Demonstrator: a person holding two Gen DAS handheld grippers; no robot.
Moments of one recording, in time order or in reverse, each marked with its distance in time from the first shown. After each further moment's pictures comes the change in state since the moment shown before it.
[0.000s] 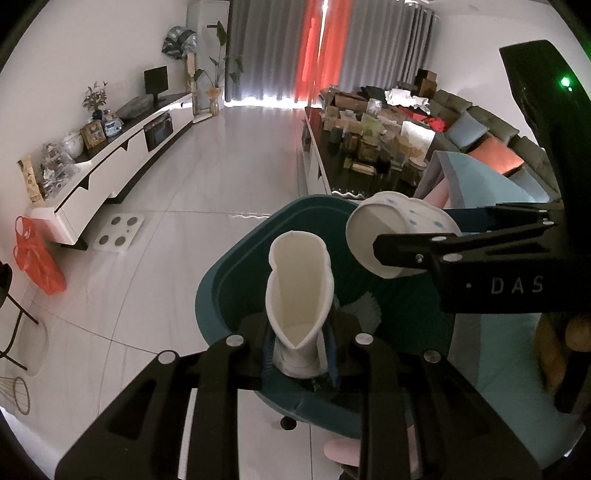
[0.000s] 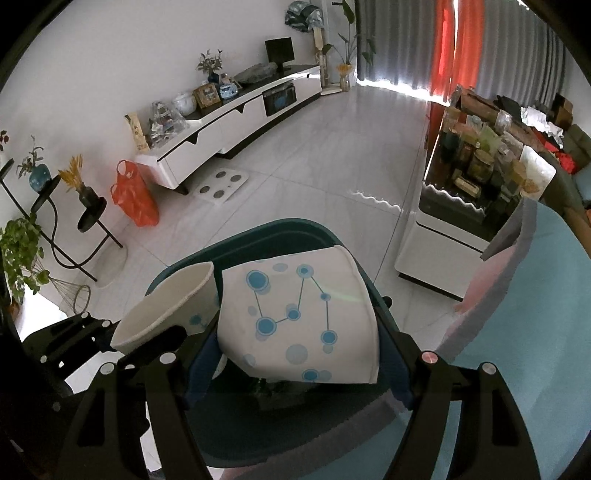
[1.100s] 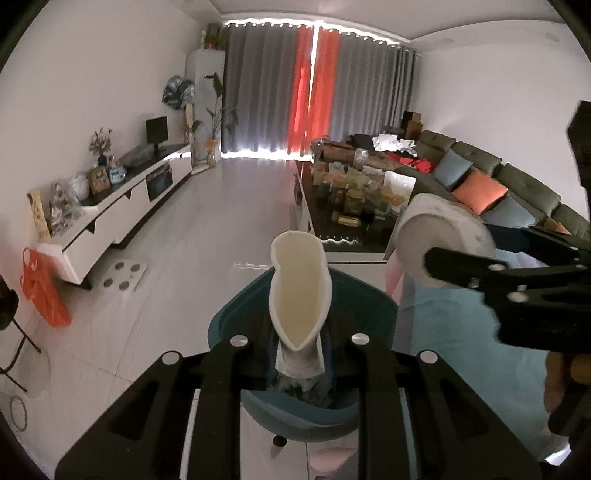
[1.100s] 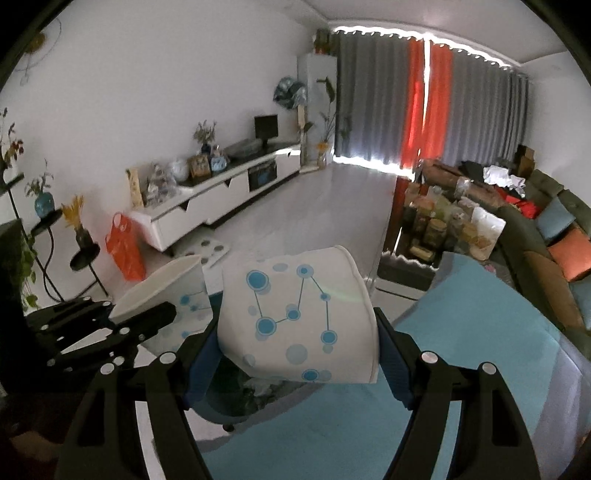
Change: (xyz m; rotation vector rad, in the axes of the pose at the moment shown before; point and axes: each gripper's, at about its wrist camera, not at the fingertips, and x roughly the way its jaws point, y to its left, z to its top) left arm -0.128 -0.040 0.004 0.026 -0.210 -0.006; right arm -0.115 0.003 -0.043 -0.028 -0.305 -0.111
